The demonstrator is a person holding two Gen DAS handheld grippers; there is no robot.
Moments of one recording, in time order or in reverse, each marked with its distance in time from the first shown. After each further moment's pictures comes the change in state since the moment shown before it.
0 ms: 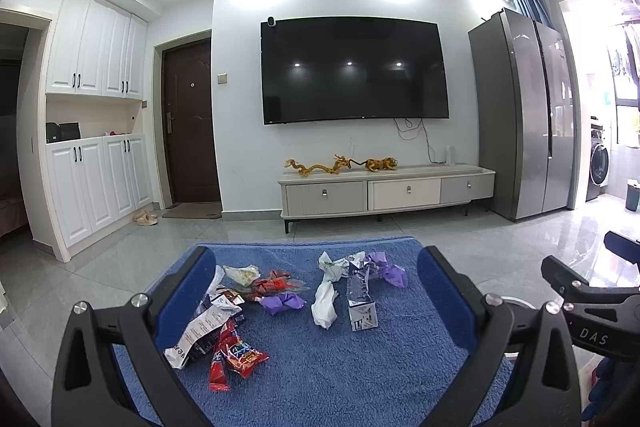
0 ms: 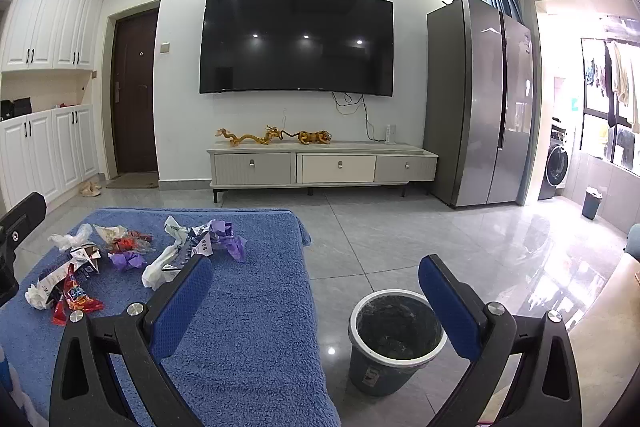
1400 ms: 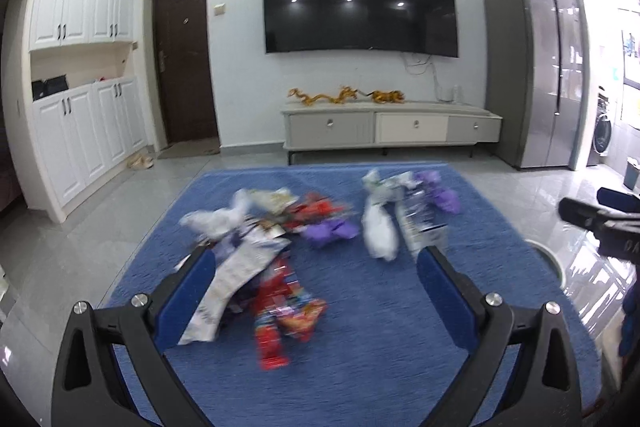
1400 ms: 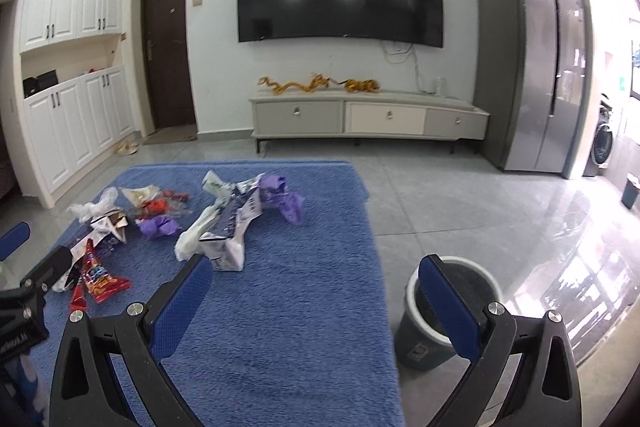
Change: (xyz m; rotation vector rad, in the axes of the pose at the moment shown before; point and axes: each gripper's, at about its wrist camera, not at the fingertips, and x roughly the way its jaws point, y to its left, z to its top) left arm 0.063 0.097 -0.051 -0.019 0.267 -0.026; right arm 0.074 0.051 -0.003 0.001 0.202 0.203
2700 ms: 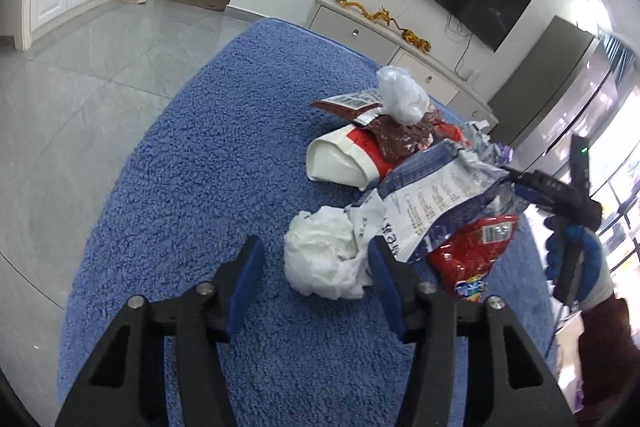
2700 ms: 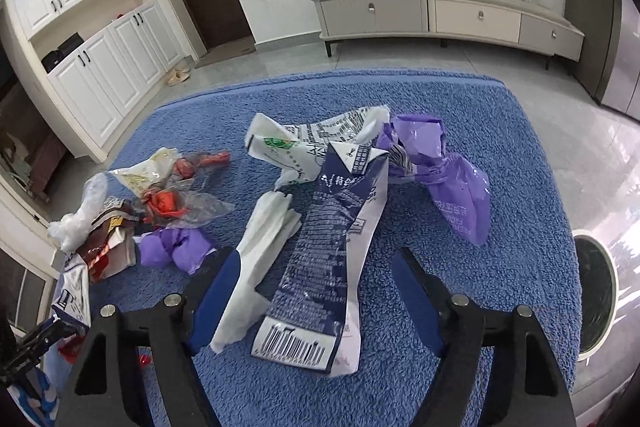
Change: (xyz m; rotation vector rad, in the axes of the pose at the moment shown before) left arm 0.070 0.205 -0.083 -0.430 0.379 -0.258; right arm 0.218 0.062 0.031 0.021 0.403 0.251
